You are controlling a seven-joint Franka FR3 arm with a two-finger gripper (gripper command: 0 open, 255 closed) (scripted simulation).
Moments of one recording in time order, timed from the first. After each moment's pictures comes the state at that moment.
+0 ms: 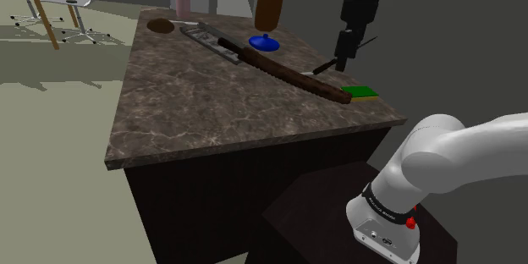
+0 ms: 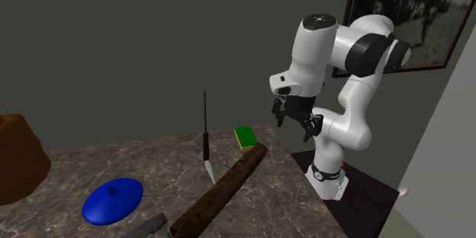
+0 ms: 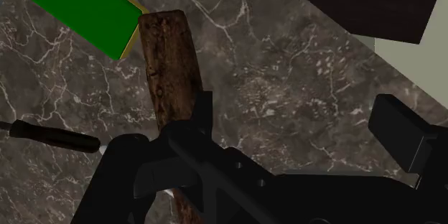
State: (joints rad) arm -0.02 -0.78 0.07 -2.36 -0.11 1.46 -0.11
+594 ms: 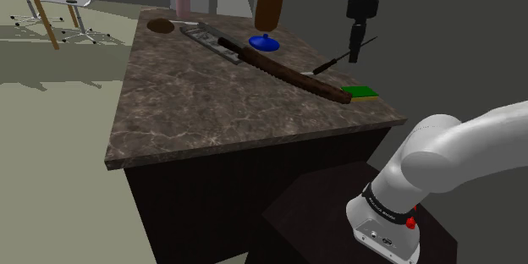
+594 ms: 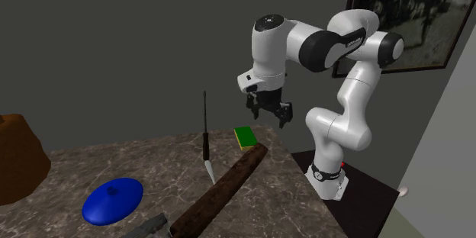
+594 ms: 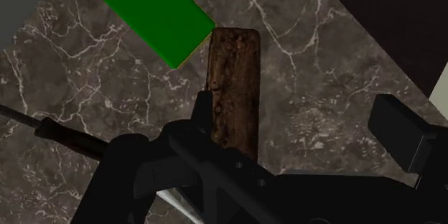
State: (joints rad) arm -0.03 -0.63 -0.12 -2.26 -0.23 1.41 -0.43
